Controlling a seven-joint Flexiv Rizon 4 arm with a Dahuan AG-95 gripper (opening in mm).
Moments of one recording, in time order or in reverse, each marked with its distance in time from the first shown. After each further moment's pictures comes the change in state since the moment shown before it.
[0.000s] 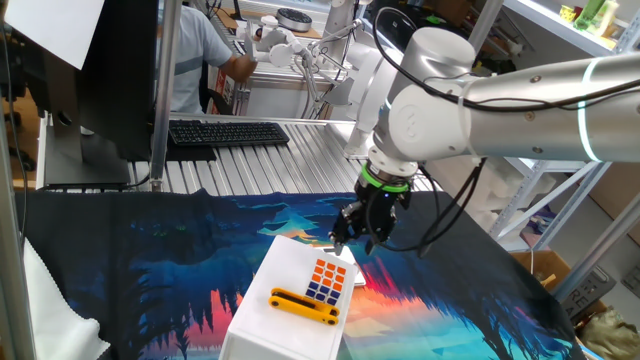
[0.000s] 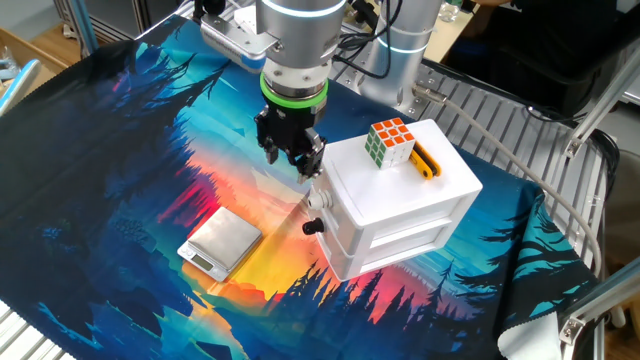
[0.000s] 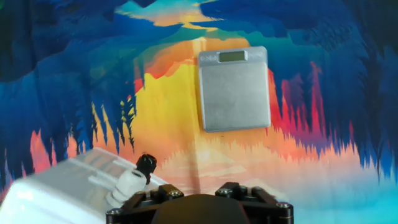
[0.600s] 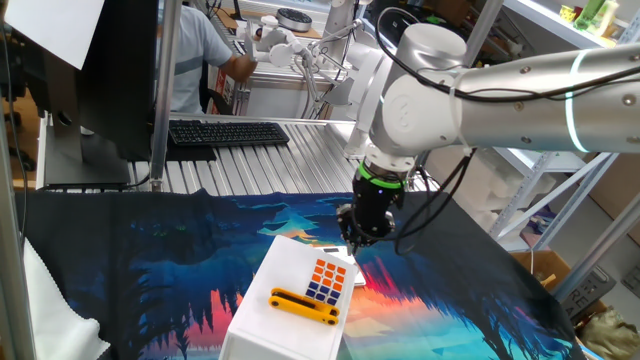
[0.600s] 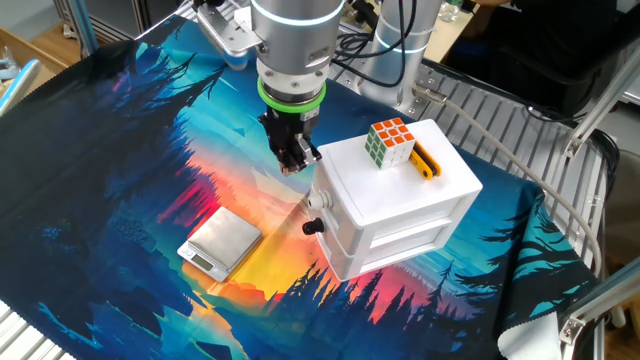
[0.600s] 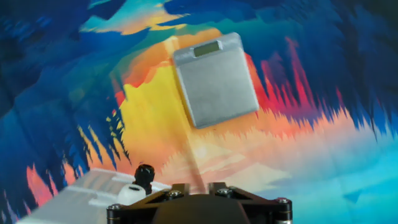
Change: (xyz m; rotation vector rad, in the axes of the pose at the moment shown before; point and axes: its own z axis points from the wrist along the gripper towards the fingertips) arm 0.001 -0.001 -0.001 0.014 0.040 0.246
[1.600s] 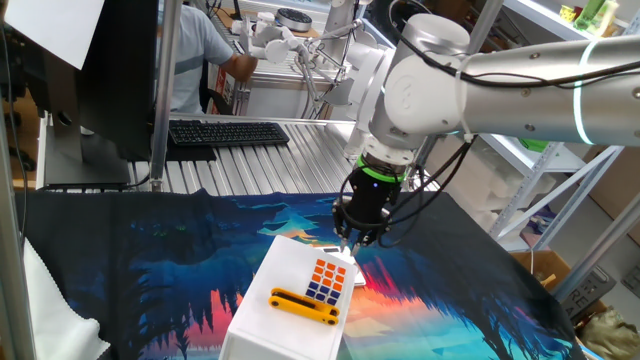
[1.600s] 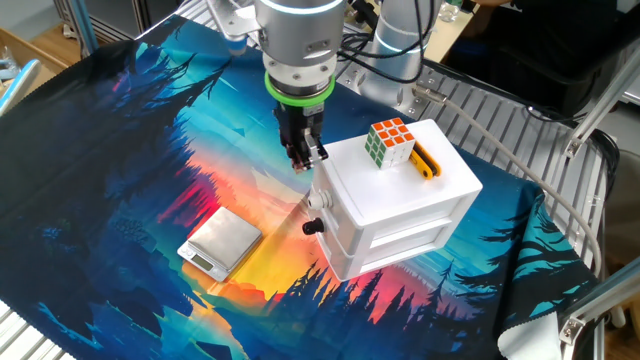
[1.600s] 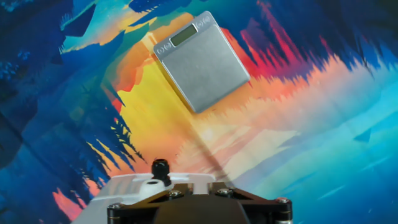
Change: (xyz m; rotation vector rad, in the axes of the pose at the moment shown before) arm 0.016 0.019 -0.016 -0.042 0.027 0.202
